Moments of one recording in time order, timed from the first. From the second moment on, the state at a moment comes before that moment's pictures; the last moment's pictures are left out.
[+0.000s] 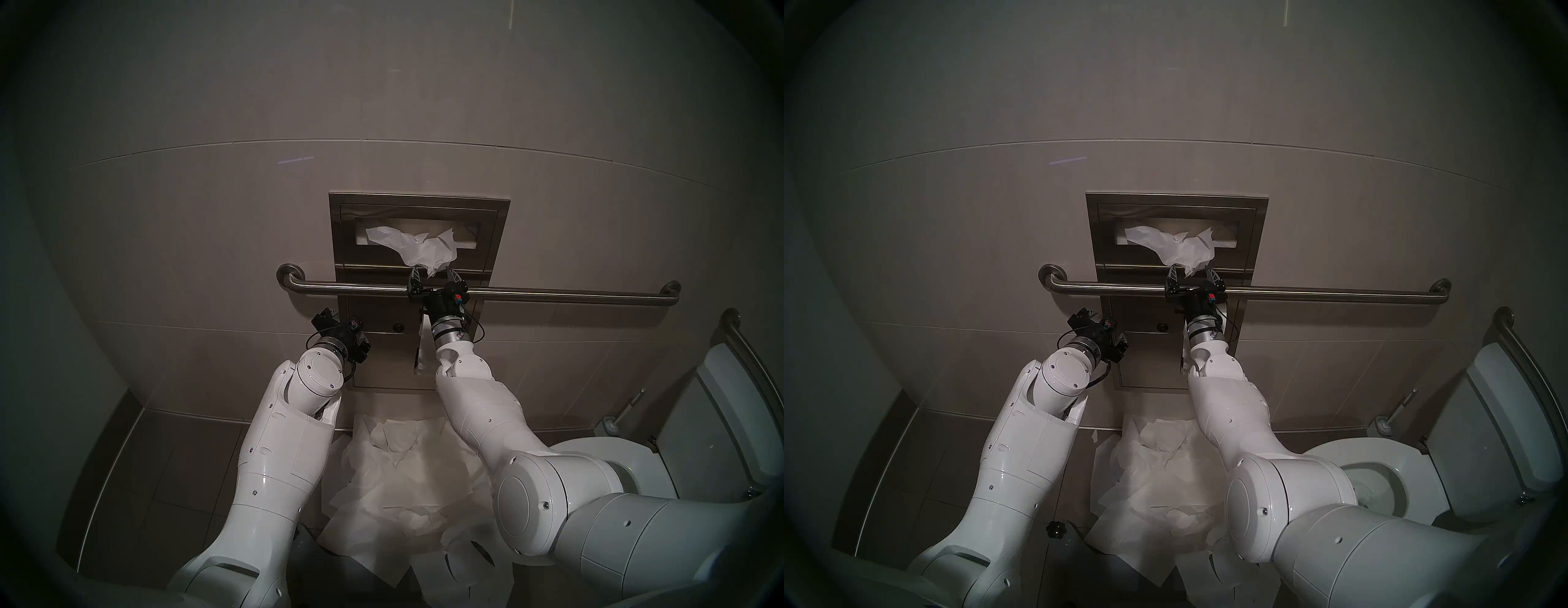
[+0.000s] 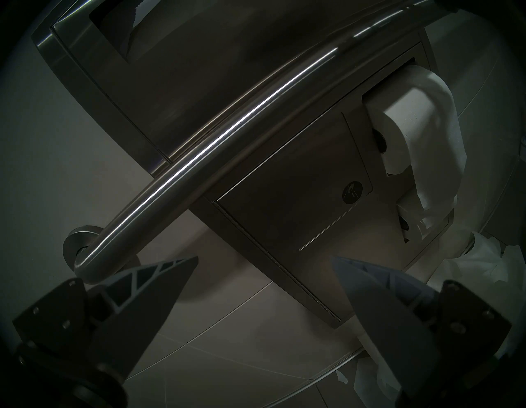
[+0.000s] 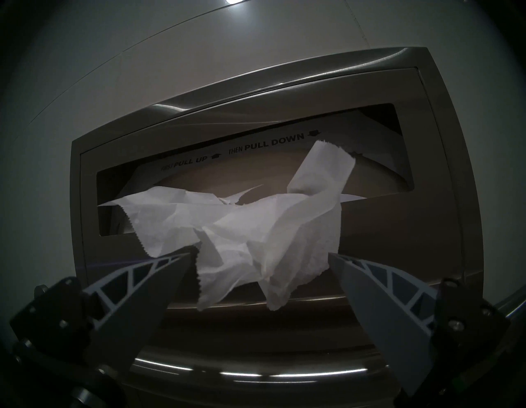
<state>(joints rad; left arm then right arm) 1.41 -1.63 -1.47 -1.42 0.74 0.29 -0.26 -0.97 -1.72 1.67 -0.54 0.02 -0.73 0.20</state>
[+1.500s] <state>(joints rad) 1.18 -1.56 -1.30 -1.26 1.06 0.04 -0.17 -0.95 -1.73 1.67 -0.53 0.06 -0.75 0.26</state>
